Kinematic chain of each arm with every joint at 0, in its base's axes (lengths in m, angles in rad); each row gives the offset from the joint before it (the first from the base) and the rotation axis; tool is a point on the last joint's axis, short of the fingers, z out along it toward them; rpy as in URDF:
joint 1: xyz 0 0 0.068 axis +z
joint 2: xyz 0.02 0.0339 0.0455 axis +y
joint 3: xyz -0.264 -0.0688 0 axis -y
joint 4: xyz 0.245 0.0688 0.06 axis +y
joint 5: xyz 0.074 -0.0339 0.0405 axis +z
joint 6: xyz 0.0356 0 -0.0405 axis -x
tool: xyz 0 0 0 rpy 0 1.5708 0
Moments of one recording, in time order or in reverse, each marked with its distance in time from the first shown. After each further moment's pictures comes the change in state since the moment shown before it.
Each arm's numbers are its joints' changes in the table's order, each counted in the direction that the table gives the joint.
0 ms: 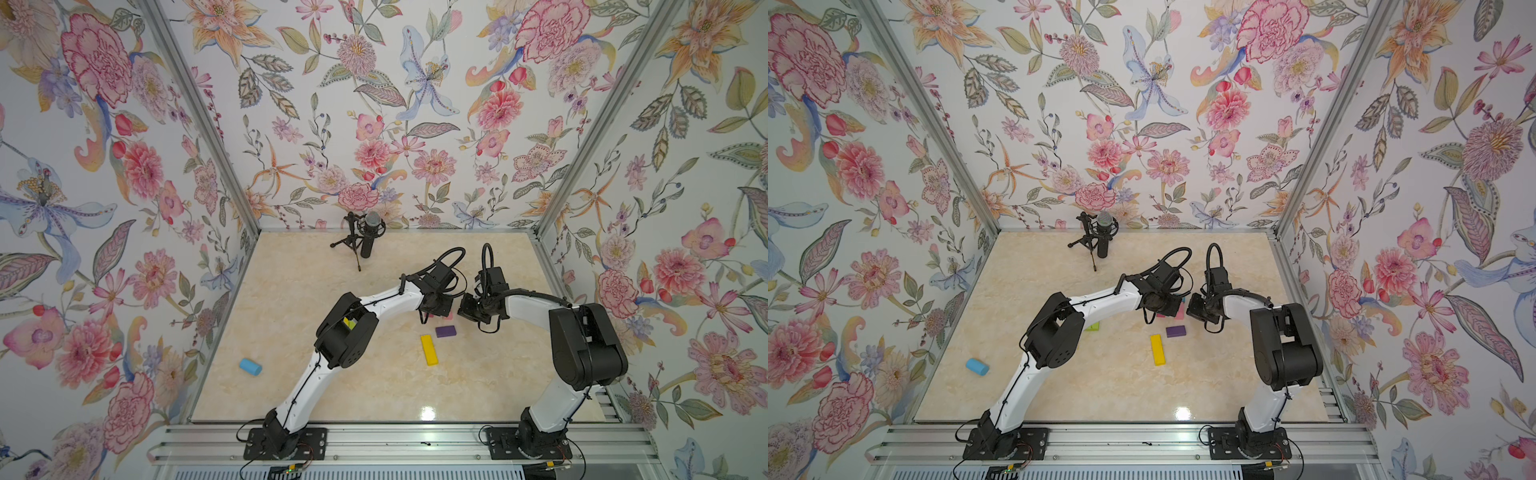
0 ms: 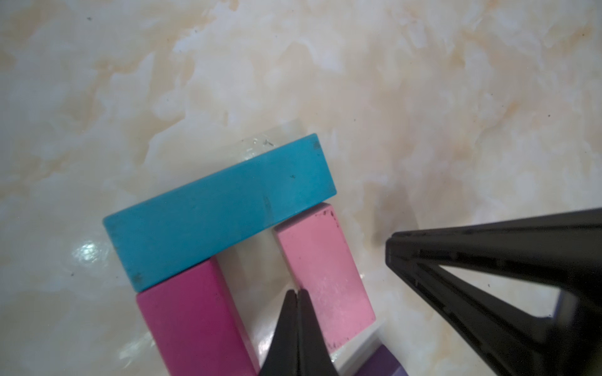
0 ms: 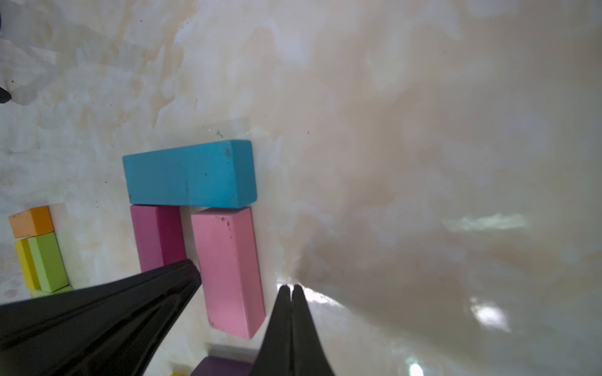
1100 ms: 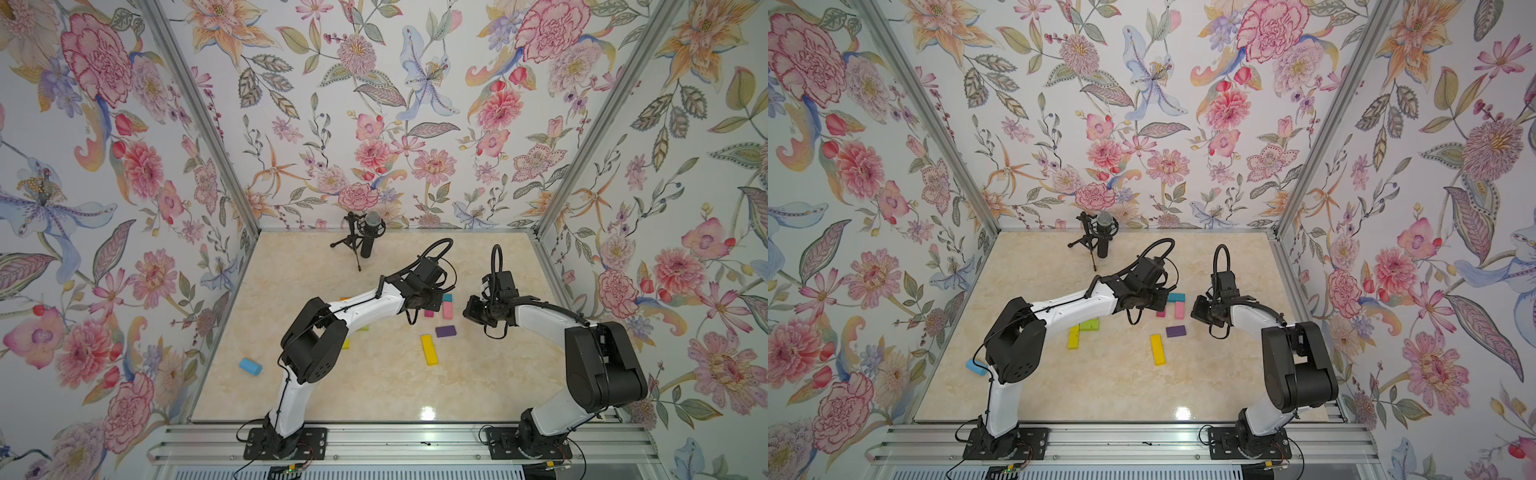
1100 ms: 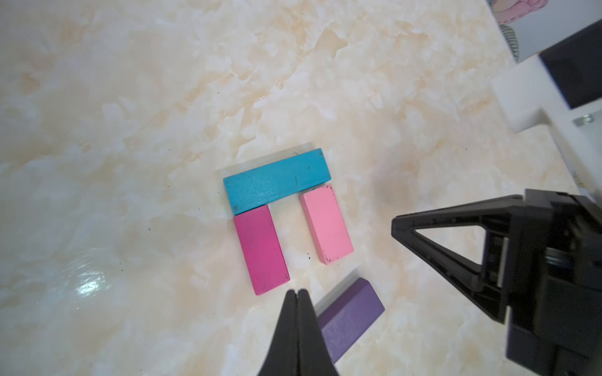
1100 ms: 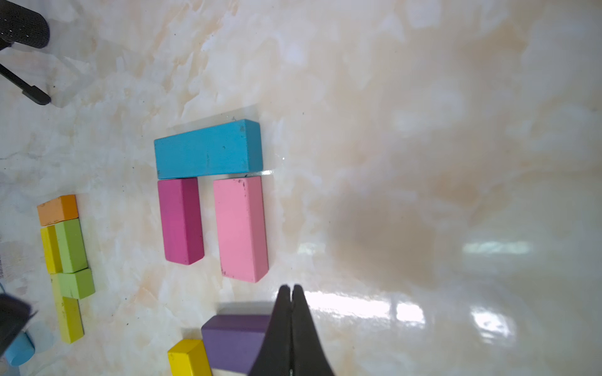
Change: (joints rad) left arm 0.012 -0.370 -0.342 -0.151 0.087 0.026; right arm -0.013 -0.164 -0.110 -0.012 -0.008 0.000
